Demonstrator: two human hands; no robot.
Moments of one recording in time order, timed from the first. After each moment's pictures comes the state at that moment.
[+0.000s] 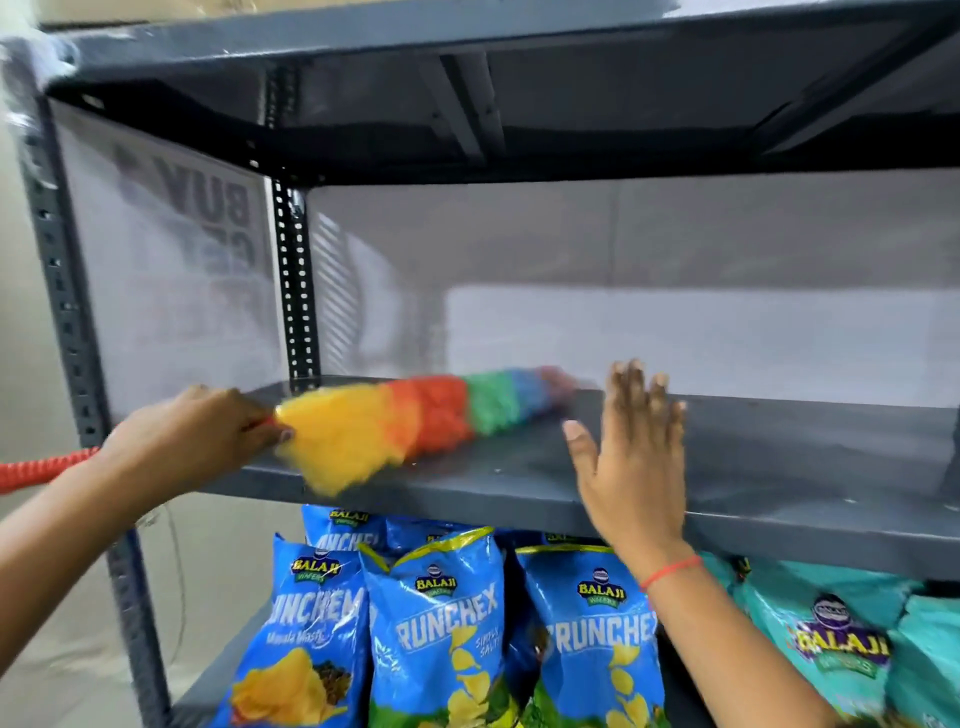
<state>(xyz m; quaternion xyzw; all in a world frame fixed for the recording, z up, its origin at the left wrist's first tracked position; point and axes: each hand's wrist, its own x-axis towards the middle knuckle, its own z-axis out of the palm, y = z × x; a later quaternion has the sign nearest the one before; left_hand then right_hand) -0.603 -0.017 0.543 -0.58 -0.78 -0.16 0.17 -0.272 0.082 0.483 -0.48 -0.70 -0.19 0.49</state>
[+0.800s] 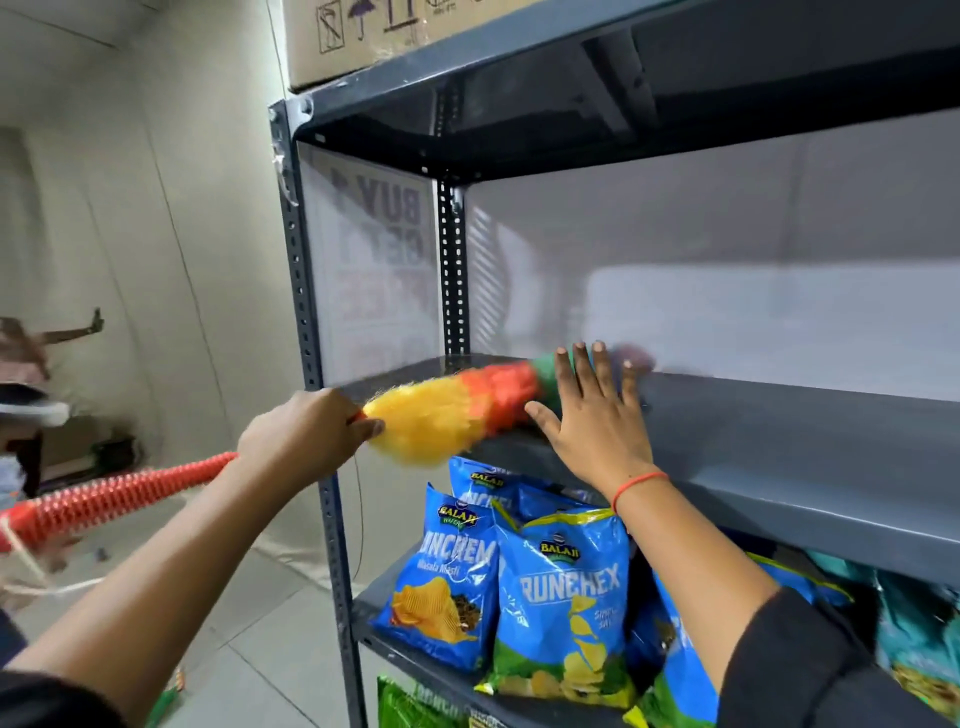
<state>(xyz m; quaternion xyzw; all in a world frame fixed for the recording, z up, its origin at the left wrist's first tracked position) -0.575 -0.095 0.524 -0.42 -0.87 -0.17 0.19 -0.385 0.097 0.488 -0.38 -0.85 -0.18 0.32</state>
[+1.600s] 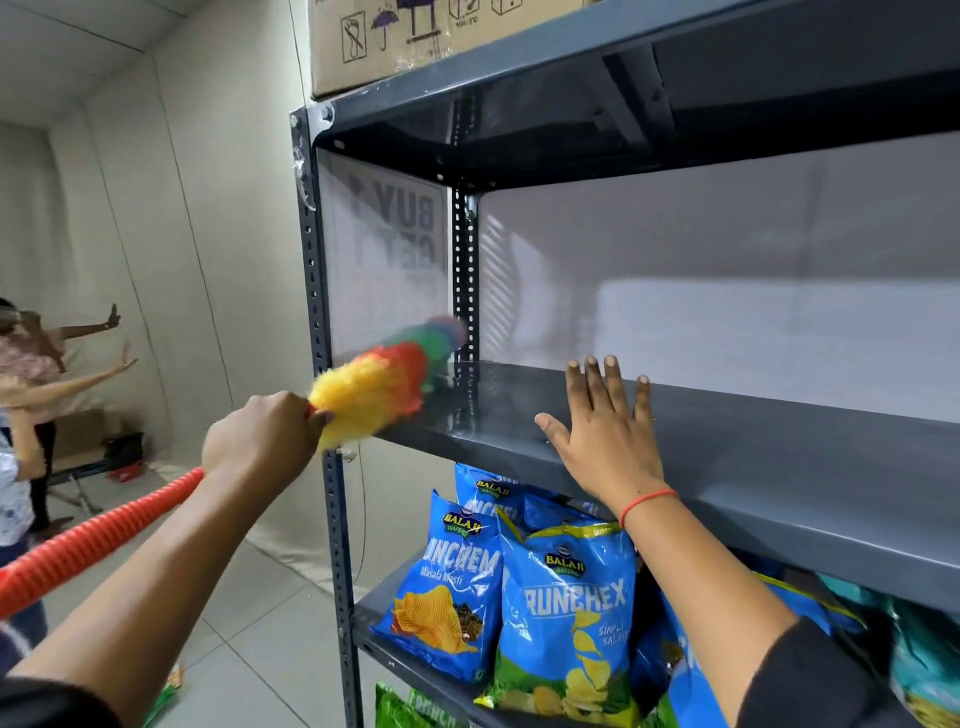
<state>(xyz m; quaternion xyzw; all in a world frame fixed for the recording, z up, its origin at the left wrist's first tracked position) -0.619 -0.108 0.507 -0.32 -0.87 -0.21 0.30 -0.384 0.096 0.489 -0.38 -0.85 -0.18 0.31</state>
